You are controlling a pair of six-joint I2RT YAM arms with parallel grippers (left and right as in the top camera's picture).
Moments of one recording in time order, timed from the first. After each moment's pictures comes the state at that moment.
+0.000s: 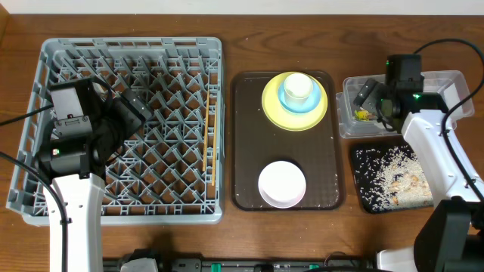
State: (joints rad) left arm 0.18 1.18 1.17 -0.89 0.17 -0.60; right arm -0.01 1.62 1.19 -0.64 0.12 0.56
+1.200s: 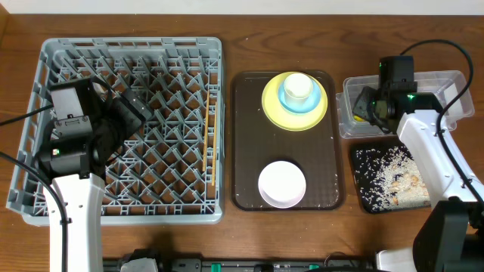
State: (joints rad) left arm 0.18 1.18 1.17 -0.89 0.17 -0.60; right arm 0.03 1.62 1.19 -0.66 0.03 0.50
